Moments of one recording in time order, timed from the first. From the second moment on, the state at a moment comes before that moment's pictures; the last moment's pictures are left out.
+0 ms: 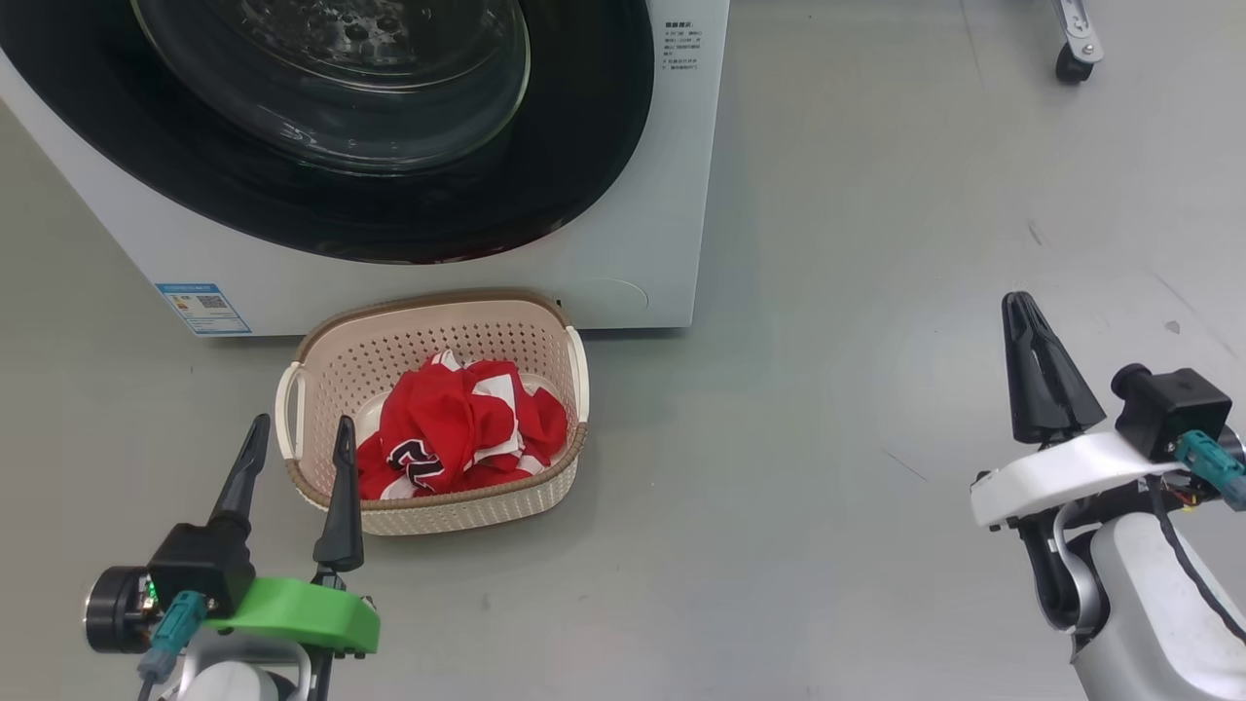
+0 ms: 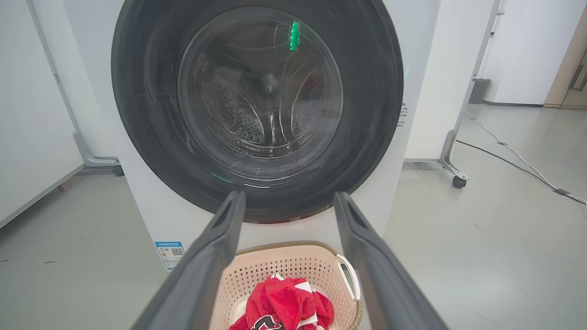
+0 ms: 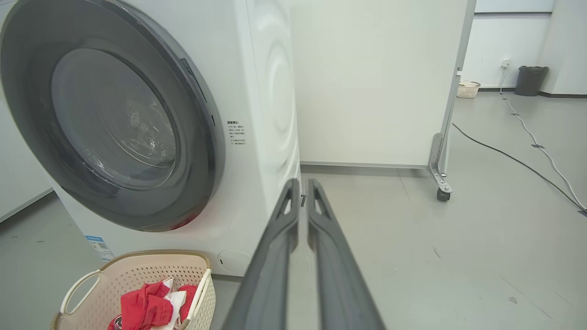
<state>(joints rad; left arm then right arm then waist) -0.09 0.04 -0.10 0.19 -0.24 0.00 -0.26 -0.25 -0.22 0.24 0.27 0.45 -0.02 -0.25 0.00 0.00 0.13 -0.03</state>
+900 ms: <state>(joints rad) -0.08 0.04 -0.07 0.17 -0.23 0.00 -0.26 -0.15 -0.18 0.21 0.22 0.39 0.00 -0.25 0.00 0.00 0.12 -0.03</state>
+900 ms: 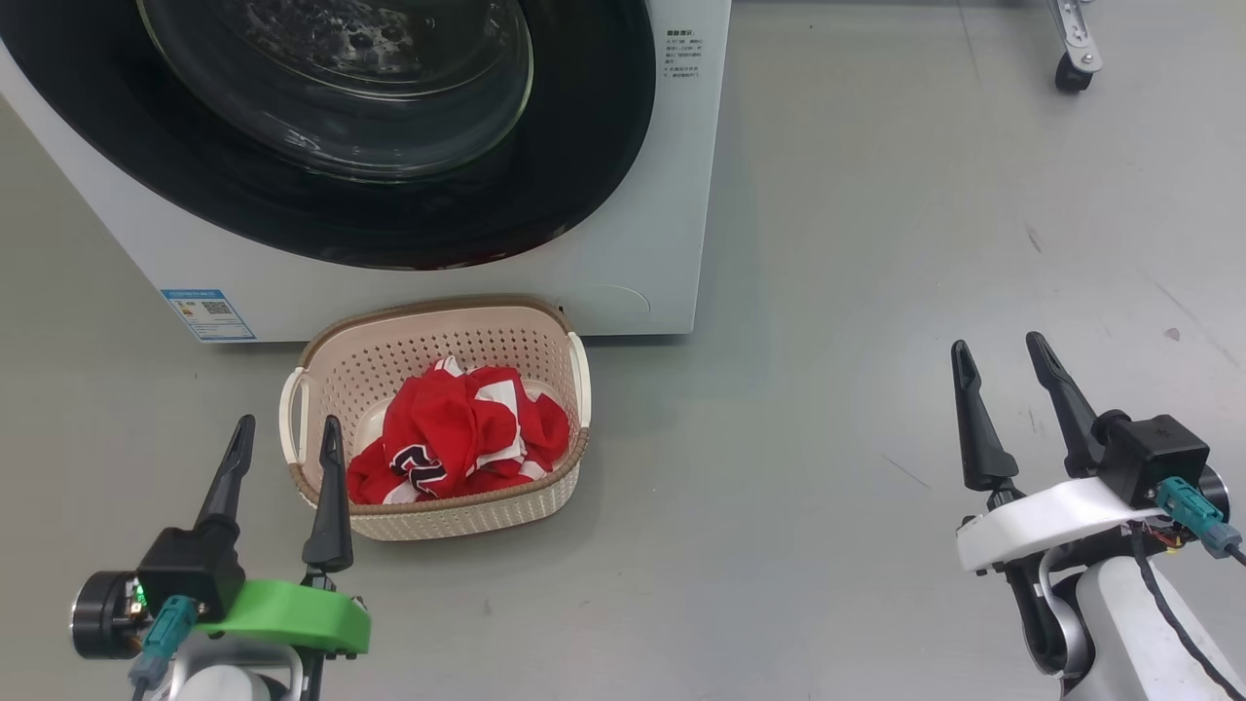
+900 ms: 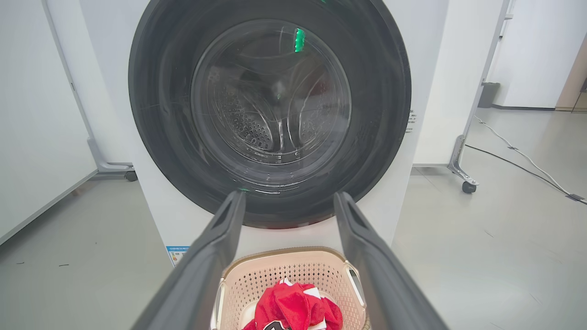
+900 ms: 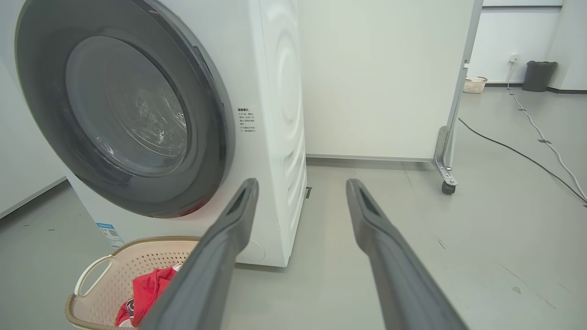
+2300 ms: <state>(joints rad) -0.06 0.04 -0.09 0.19 -0.34 0.00 -0.26 -0.14 -0.16 0.17 0.20 0.32 0.03 -0.25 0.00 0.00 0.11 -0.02</state>
